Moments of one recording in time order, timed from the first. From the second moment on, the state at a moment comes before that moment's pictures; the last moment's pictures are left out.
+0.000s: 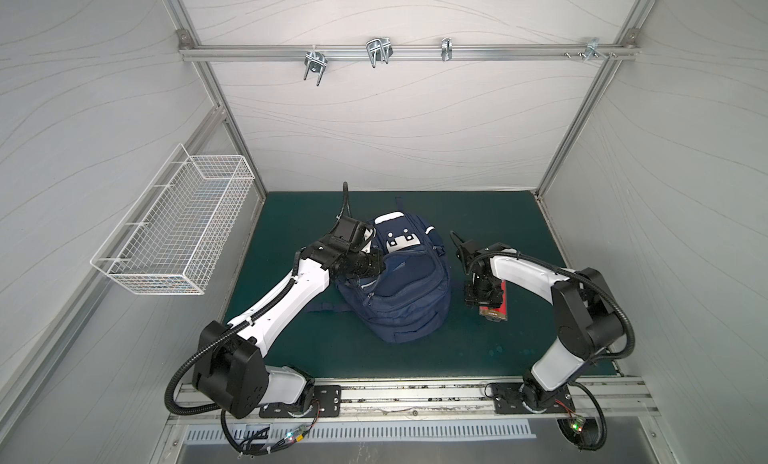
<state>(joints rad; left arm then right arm) -0.44 1.36 1.12 -0.70 0.30 -0.53 0.50 1.69 1.04 -1.00 0.10 0.57</state>
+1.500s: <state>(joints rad) -0.43 1.39 1.23 -0.75 0.36 -0.54 1.27 1.26 1.36 -1.21 0.26 0.37</state>
